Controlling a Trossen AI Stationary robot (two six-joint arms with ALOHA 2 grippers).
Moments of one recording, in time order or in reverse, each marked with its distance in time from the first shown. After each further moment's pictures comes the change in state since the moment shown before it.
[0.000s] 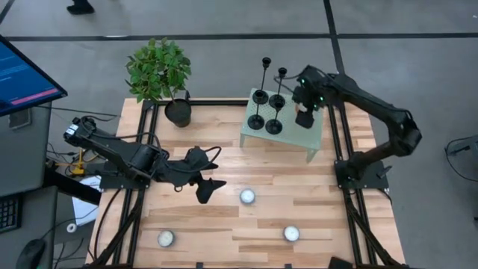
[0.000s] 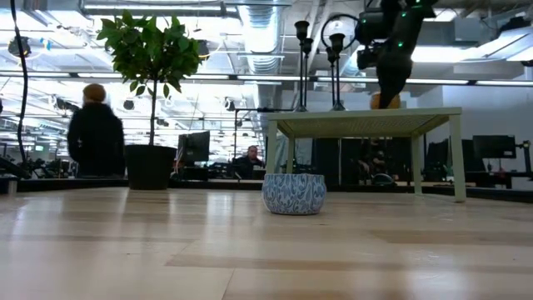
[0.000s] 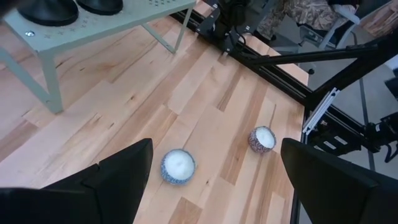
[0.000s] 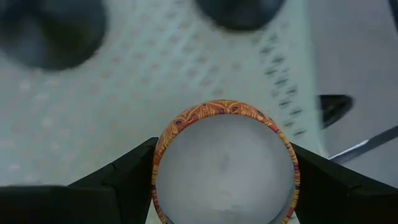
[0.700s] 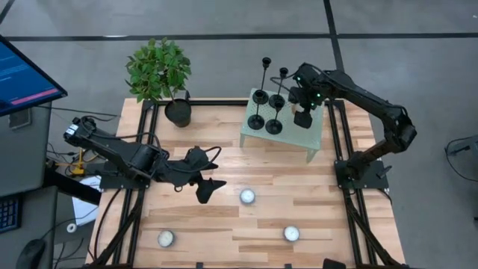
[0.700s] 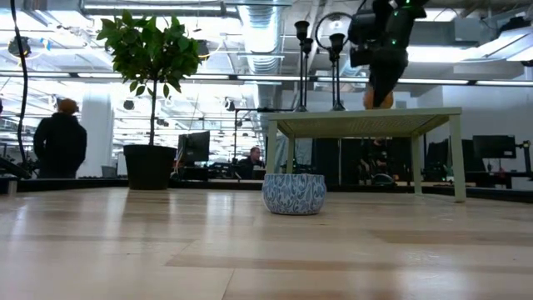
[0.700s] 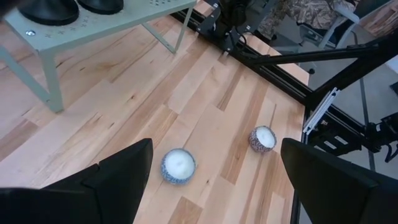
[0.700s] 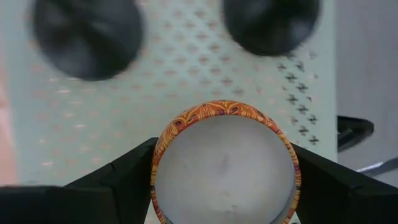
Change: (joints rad) left arm 0.000 0.000 0.000 -0.002 0.000 -0.002; right arm 0.007 0.061 0.087 -0.060 -0.080 -0.075
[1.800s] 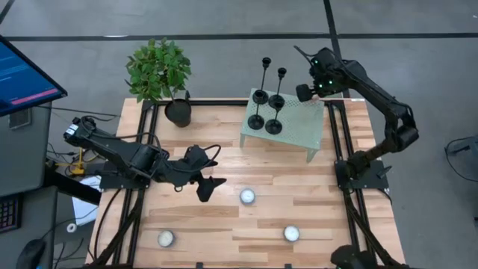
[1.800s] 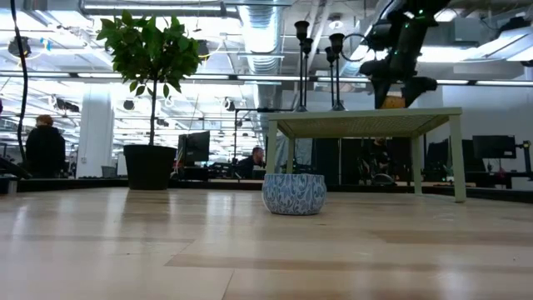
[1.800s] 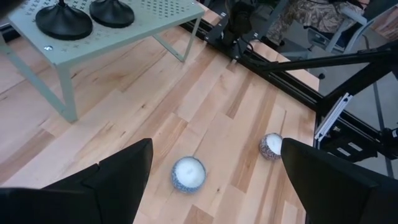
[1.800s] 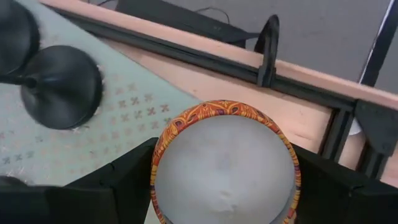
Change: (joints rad) left arm 0.001 0.000 0.000 -0.001 -0.049 0.027; right arm -0.240 -0.008 0.000 0.068 0.038 0.733
